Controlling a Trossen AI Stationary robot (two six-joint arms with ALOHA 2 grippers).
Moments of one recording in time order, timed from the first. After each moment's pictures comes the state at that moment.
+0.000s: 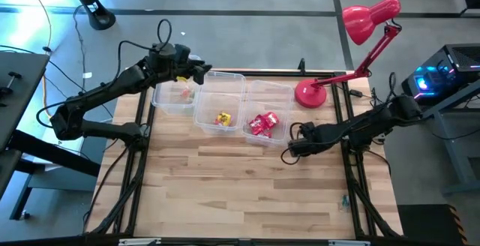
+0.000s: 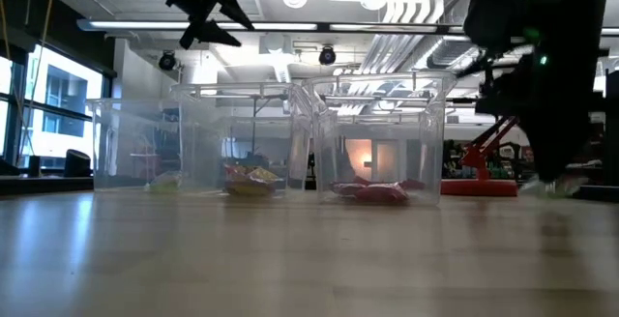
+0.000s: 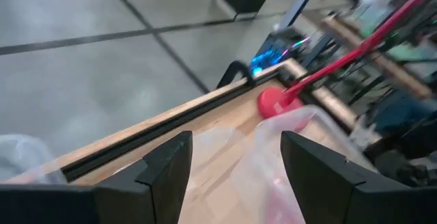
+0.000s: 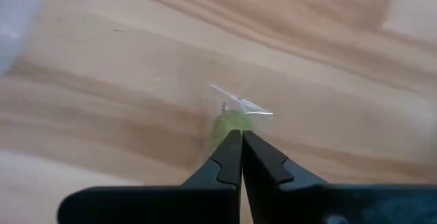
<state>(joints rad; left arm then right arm) 0.61 1.14 1.04 -0.30 0.00 -0.40 0.21 1.41 0.72 -0.90 0.23 1.48</state>
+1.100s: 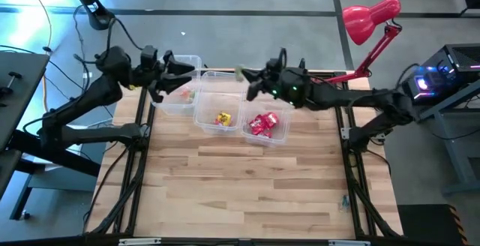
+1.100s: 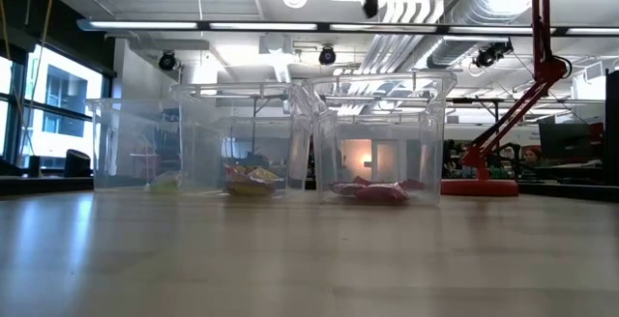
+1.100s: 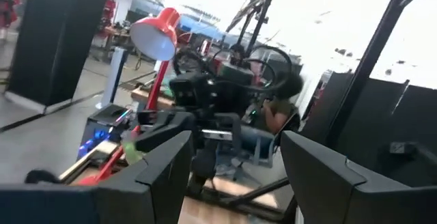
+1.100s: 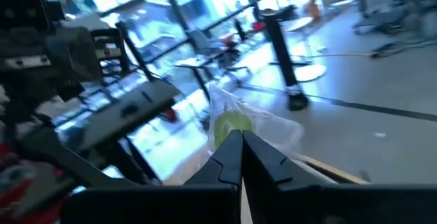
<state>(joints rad) 0.52 0.86 1.04 -0.02 0.49 -0.40 -0.14 1.49 1.28 0.16 0.40 0.44</state>
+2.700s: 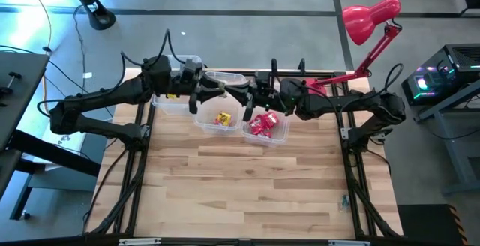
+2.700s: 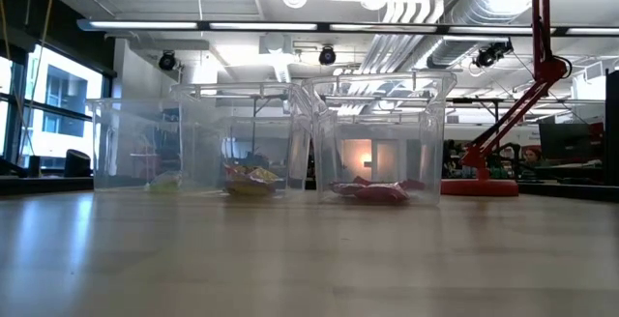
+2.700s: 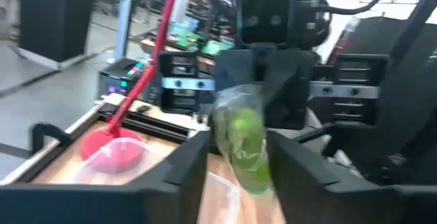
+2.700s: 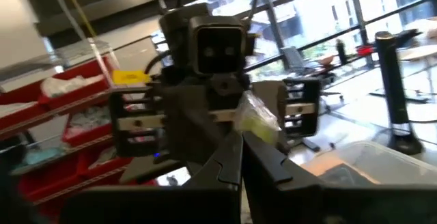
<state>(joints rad) 0.34 1.11 1.04 0.01 0.32 -0.27 -0.07 1.59 1.28 0.48 0.14 0.32</state>
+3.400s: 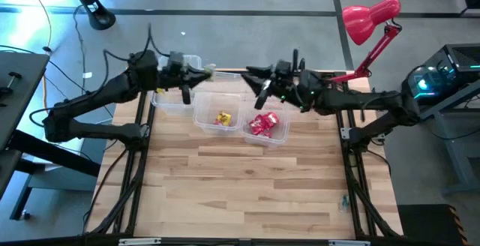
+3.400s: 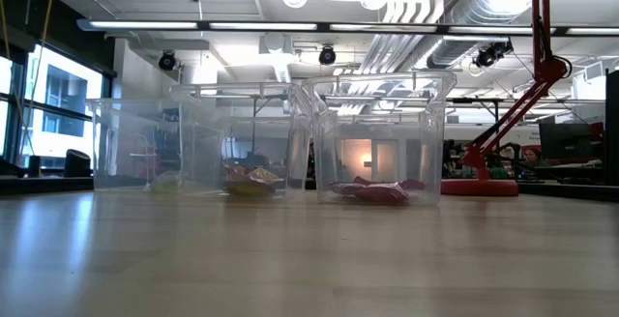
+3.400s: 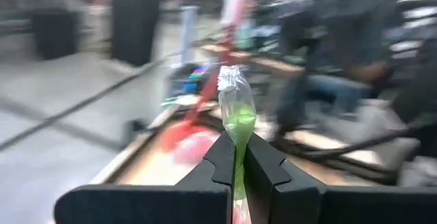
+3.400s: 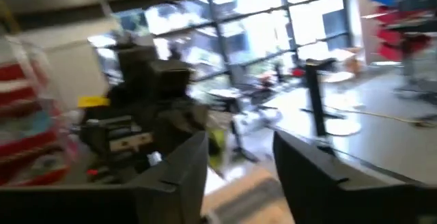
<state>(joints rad) 0.44 1.00 1.04 -0.16 0.19 -0.15 -0.07 1.42 1.28 0.30 0.35 0.21</state>
